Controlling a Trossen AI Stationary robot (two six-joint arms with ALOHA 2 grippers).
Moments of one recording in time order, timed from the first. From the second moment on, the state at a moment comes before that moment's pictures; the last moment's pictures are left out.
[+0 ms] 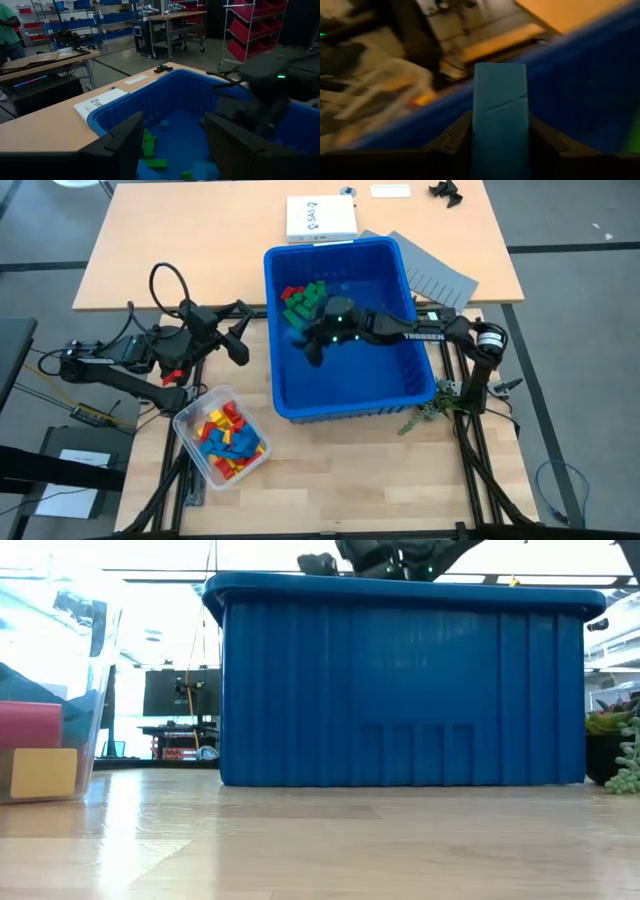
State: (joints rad) left arm -0.14 0.94 1.23 -0.48 -1.02 -0.14; right arm -0.30 1.81 1.42 0.01 -0.19 0.23
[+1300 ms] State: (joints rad) left arm -0.14 0.94 1.23 -0.48 -1.02 -0.14; right arm -0.05 1.81 1.42 0.45 -0.26 0.26
